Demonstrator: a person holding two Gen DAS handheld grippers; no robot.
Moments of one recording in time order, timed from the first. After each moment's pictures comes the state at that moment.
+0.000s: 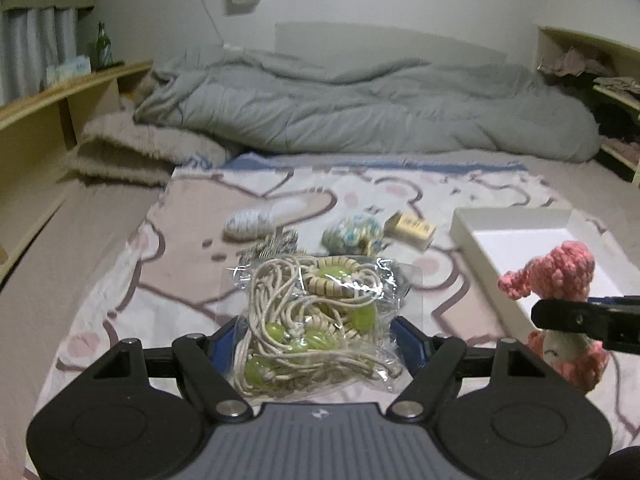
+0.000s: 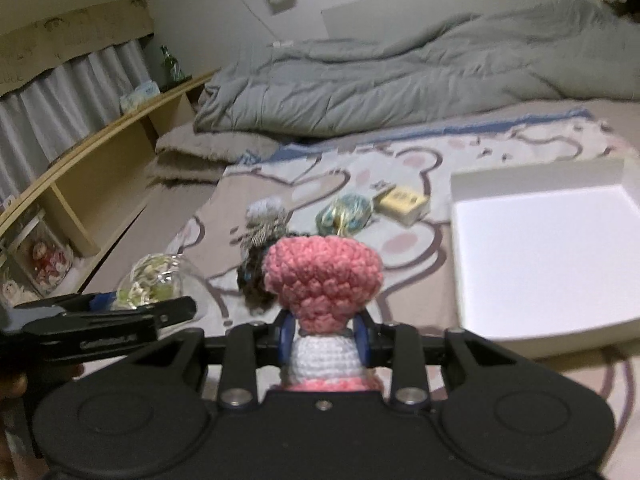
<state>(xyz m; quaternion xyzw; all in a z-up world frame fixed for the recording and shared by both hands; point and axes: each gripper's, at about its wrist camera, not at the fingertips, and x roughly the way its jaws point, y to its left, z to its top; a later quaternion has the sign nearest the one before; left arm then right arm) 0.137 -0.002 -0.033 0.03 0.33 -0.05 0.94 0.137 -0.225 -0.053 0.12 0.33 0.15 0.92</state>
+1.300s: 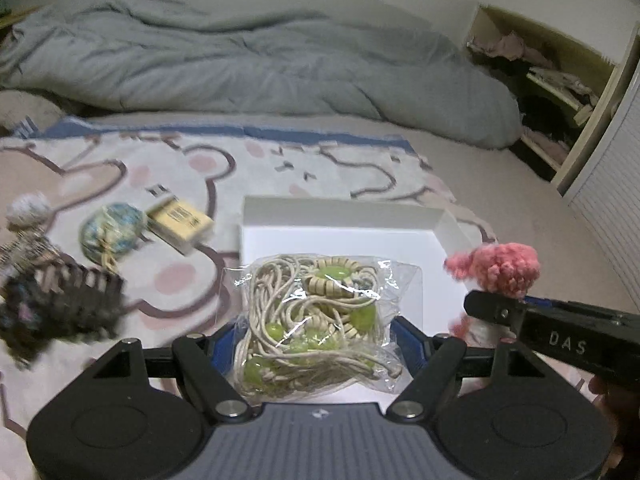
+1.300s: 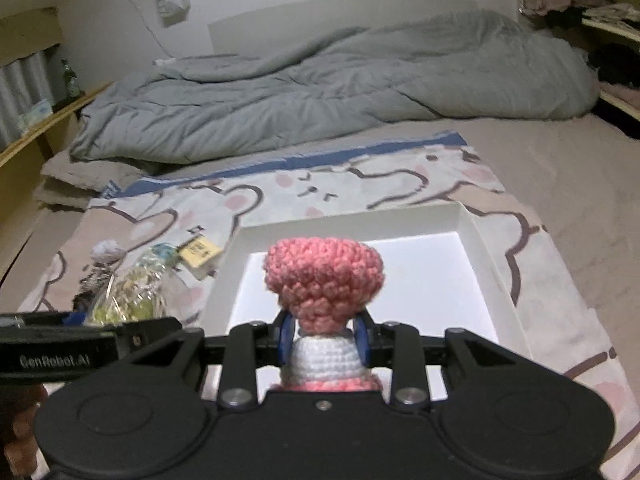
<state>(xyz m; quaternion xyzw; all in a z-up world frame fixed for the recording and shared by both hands) 0.234 -0.219 -0.066 -0.05 0.41 -0.18 0.89 0.198 -0.411 -0.043 0.08 0.36 0.02 0.93</state>
